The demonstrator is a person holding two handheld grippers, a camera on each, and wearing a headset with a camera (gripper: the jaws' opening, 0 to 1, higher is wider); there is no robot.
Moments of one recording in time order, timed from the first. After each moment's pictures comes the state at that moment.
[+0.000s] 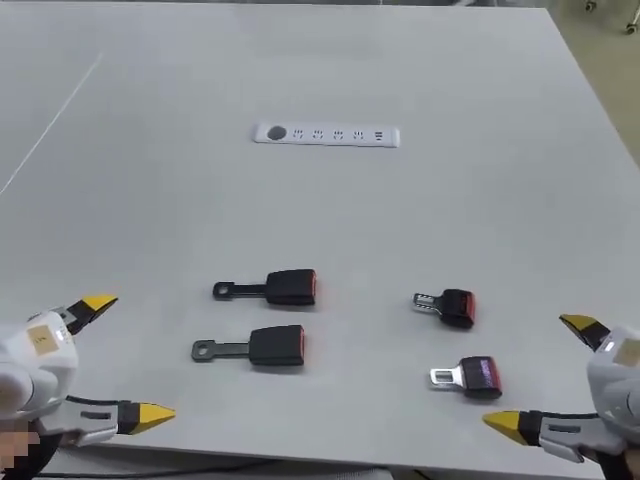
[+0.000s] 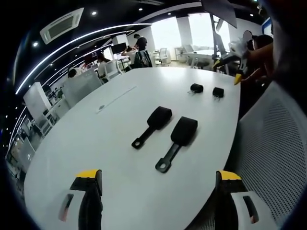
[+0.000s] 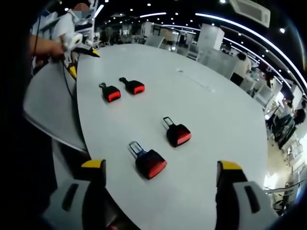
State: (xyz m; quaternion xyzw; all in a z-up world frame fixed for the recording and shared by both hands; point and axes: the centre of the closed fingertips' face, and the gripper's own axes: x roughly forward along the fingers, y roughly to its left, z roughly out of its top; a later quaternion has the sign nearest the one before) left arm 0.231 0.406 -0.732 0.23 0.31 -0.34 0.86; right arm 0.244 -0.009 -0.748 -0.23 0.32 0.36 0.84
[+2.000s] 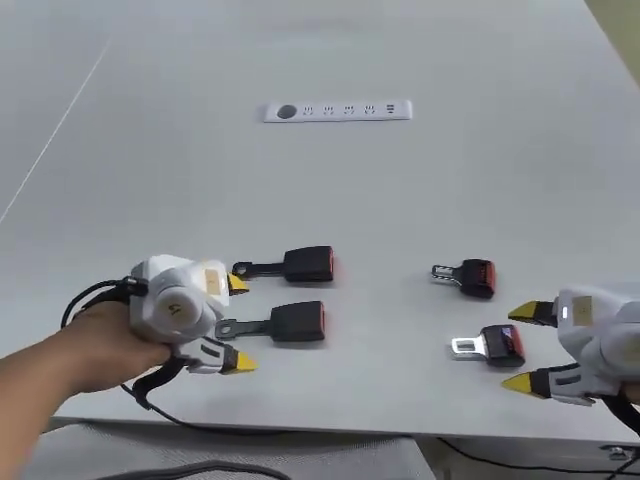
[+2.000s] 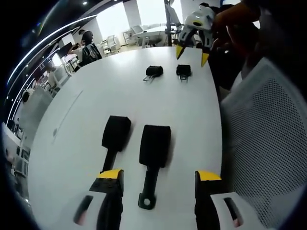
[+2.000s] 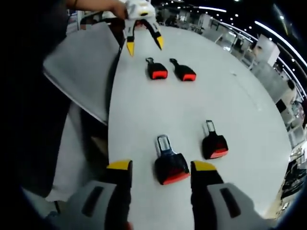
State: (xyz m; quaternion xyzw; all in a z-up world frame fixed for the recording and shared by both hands) left arm 0.253 0.318 -0.777 0.33 0.36 -0.50 0.71; right arm 0.228 0.028 -0.787 -0.35 0.34 0.54 0.69
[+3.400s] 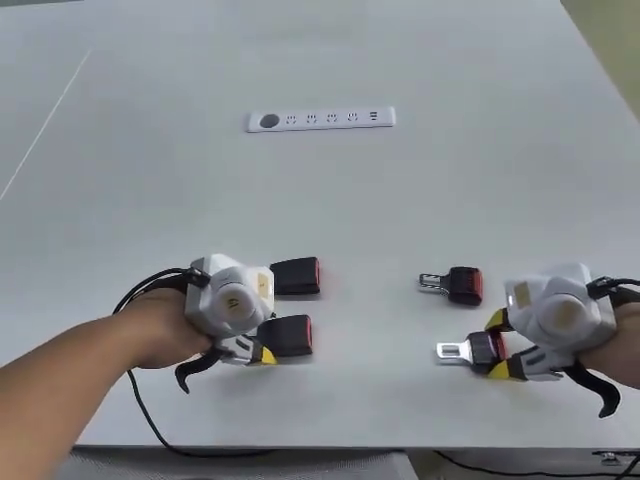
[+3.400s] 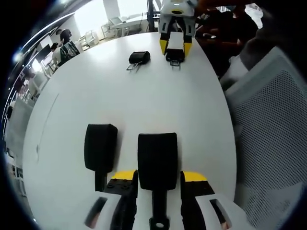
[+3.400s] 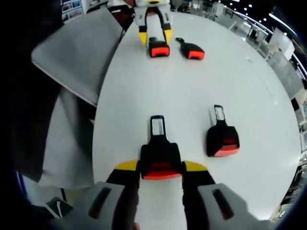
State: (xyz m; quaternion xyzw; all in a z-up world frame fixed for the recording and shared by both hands) left arm 0.268 0.286 -0.818 0.38 0.40 -0.55 0.63; right arm 0.249 0.017 -0.825 -0.37 0.40 0.56 0.63
